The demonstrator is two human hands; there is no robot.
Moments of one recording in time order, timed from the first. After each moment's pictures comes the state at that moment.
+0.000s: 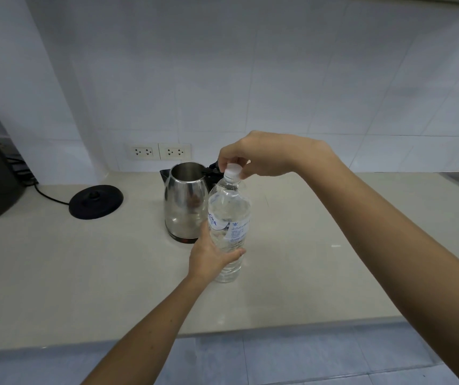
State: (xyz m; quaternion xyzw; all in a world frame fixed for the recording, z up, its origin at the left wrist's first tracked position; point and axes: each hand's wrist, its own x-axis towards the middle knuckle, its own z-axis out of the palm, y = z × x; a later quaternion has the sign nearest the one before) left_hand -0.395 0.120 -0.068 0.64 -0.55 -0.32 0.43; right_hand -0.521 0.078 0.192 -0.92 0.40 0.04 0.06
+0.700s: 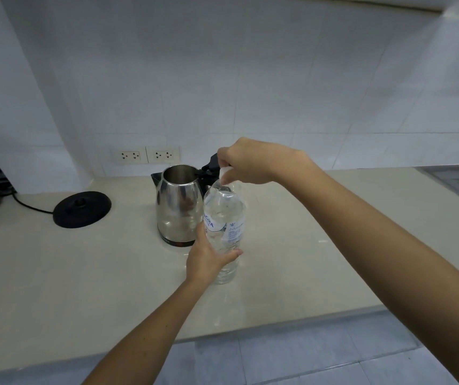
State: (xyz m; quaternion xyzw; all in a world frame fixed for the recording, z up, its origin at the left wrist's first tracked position) left_hand -0.392 0.119 -0.069 0.63 -0.55 -0.33 0.43; right_hand -0.497 0.092 0.183 -0.87 0.49 0.05 0.01
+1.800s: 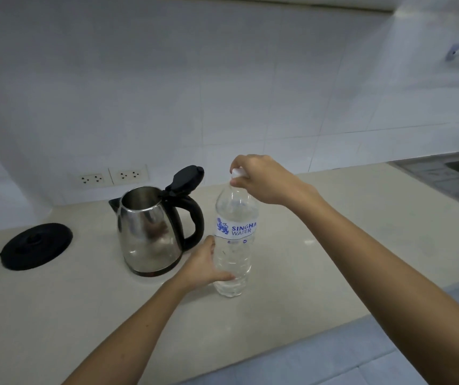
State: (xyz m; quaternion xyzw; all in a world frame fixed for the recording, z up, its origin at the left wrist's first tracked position) left_hand -0.424 0.058 -0.062 0.51 -0.69 -0.45 0.26; right_hand -0.590 0.052 0.140 -0.79 0.58 -0.17 0.09
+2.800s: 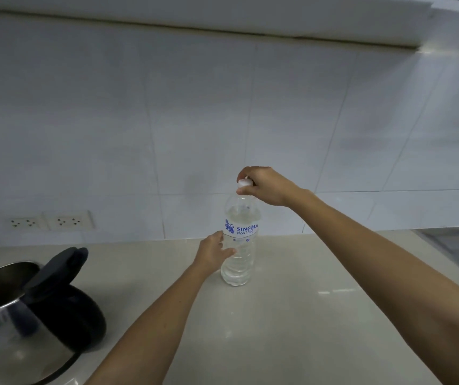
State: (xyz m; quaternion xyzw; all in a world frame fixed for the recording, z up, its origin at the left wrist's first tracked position) left_hand -0.640 -0.206 -0.029 0.61 -0.60 -0.38 0.35; right_hand -0.794 -0.234 0.145 -0.84 0.50 -0.16 0.12
